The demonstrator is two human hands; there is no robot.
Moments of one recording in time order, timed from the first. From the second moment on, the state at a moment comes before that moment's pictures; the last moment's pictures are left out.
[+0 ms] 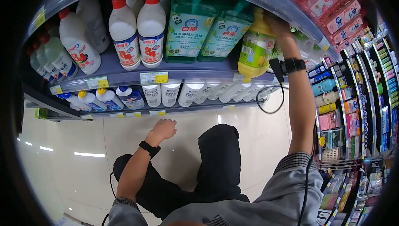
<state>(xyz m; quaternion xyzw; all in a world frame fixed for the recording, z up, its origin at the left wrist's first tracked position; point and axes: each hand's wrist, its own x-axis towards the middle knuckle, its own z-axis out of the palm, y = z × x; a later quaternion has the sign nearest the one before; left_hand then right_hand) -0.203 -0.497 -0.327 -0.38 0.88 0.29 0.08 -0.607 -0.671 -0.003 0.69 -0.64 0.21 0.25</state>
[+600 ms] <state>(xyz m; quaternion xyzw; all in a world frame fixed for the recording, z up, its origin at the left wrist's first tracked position) -0.215 -0.488 -0.258 -0.25 0.73 0.59 -0.22 -0.478 -0.448 -0.029 0.66 -0.50 0.54 -0.14</state>
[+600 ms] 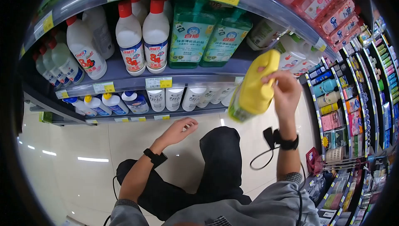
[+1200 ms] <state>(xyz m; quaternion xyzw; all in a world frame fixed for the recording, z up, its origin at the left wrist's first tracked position) -0.229 -0.457 -0.237 -0.18 0.03 0.95 -0.26 -0.400 -0.426 -0.069 0.54 -0.53 0.48 -0.45</state>
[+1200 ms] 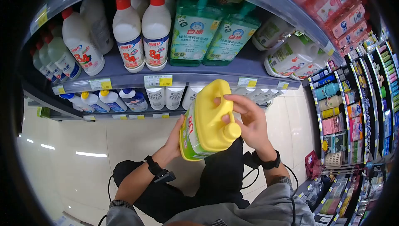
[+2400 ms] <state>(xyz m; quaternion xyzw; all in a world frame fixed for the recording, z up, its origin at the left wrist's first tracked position) -0.267 -0.424 -0.274 -0.08 0.24 0.96 -0.09 -0.599 -0.729 0.001 0.67 -0.67 0.29 0.14</state>
